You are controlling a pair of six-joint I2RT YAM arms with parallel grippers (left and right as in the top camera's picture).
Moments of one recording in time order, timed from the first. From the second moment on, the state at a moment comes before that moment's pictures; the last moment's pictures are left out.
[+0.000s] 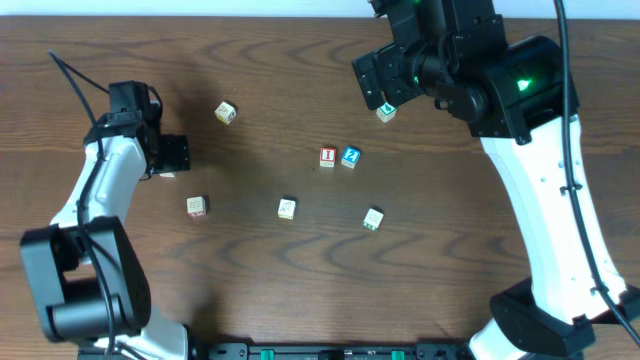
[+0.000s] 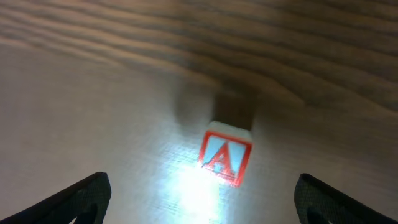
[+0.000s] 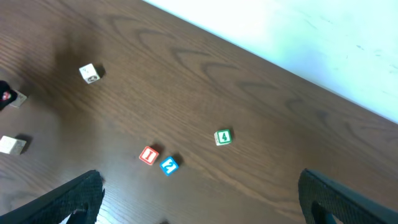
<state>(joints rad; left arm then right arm) 0.16 1.76 1.16 -0.63 -0.12 0.04 0.47 1.79 2.32 -1.34 0.10 -0.03</state>
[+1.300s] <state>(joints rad) 0.16 1.90 1.17 -0.56 -0.08 0.06 0.47 1.79 2.32 -1.32 0.08 -0.03</state>
